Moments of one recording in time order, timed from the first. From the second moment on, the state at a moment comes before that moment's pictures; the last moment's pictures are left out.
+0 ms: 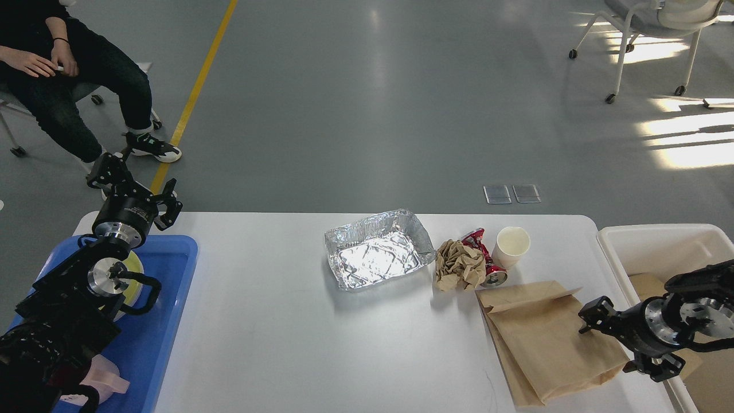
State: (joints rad) left arm -0.75 0.24 -0.83 -0.23 -0.01 -0.41 -0.36; right arm 1.27 -0.57 -1.09 1.07 0.20 0.29 -0.10
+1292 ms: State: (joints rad) left arm -0.75 0.24 -0.83 -0.23 -0.01 -0.41 -0.36; right arm 1.61 -0.75 -1.25 1.05 0.23 0.50 -0.11
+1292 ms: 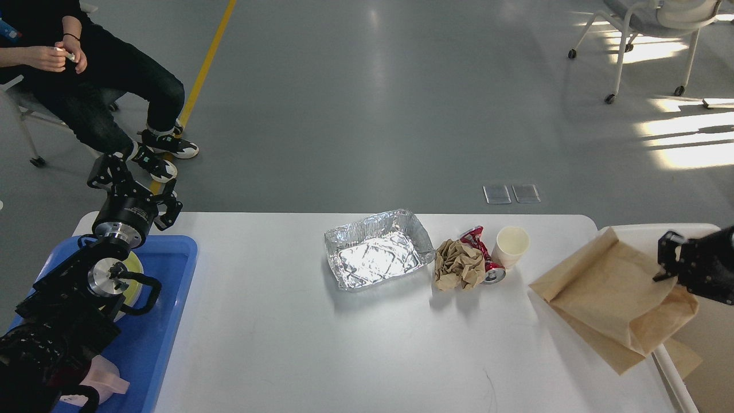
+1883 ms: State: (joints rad) left arm -0.75 0.24 -0.83 -0.23 -0.01 -0.41 -0.36; right arm 2.12 -0.79 -1.28 1.04 0.23 0.64 -0.11
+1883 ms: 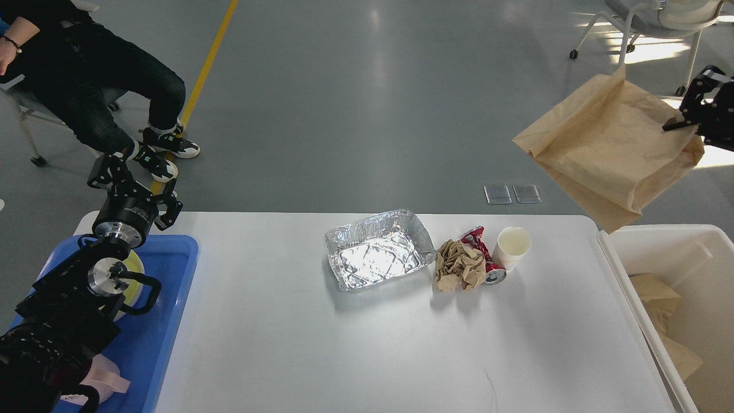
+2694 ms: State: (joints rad) left arm -0.75 0.24 -0.83 -0.23 -0.01 -0.41 -0.36; right arm 1.47 -0.88 -1.17 0.79 0.24 0.20 -0.11
